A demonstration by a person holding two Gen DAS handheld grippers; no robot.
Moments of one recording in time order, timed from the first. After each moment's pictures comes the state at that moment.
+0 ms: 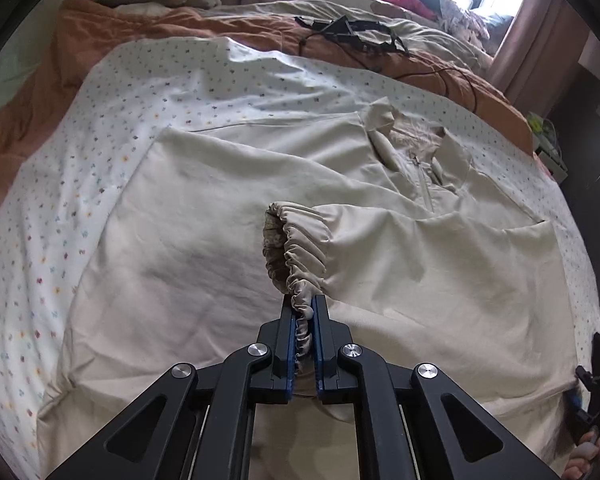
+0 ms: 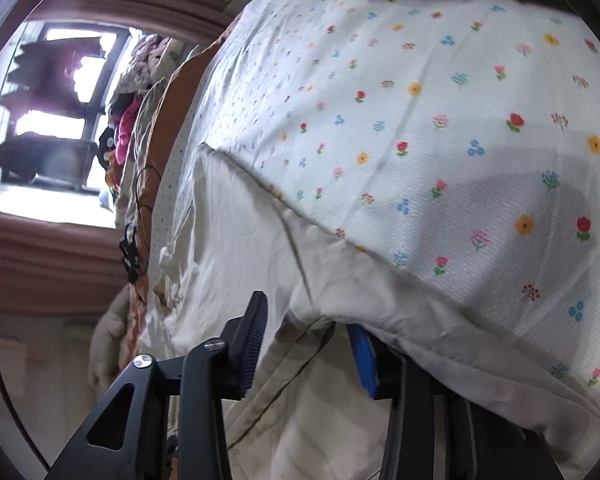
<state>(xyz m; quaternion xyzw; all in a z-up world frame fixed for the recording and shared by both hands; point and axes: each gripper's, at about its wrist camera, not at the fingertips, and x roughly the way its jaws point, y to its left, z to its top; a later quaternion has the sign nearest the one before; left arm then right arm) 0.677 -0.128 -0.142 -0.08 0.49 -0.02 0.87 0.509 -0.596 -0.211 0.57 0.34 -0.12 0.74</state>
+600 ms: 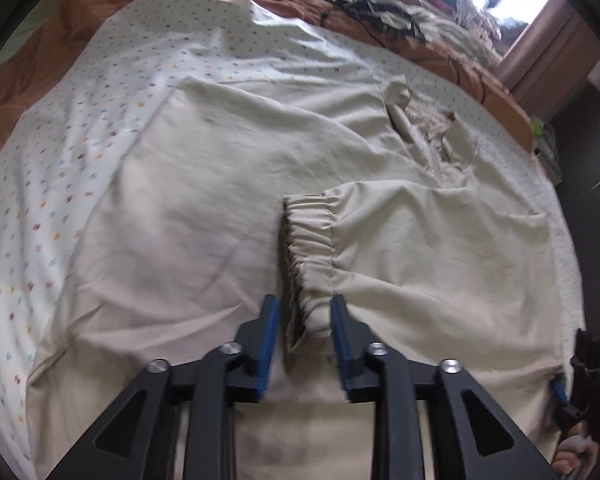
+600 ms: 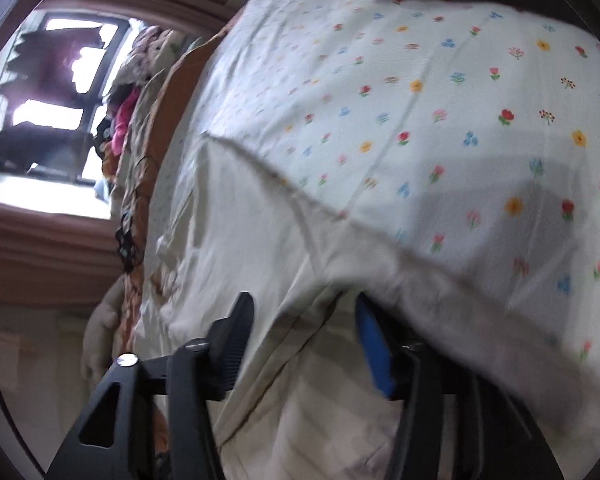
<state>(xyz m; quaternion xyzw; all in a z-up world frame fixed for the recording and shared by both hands) 0.647 -0.093 -0.147 -0.14 0.52 -0.03 0.84 0.507 -0.580 -0.192 0.55 0.35 -0.12 0.75</state>
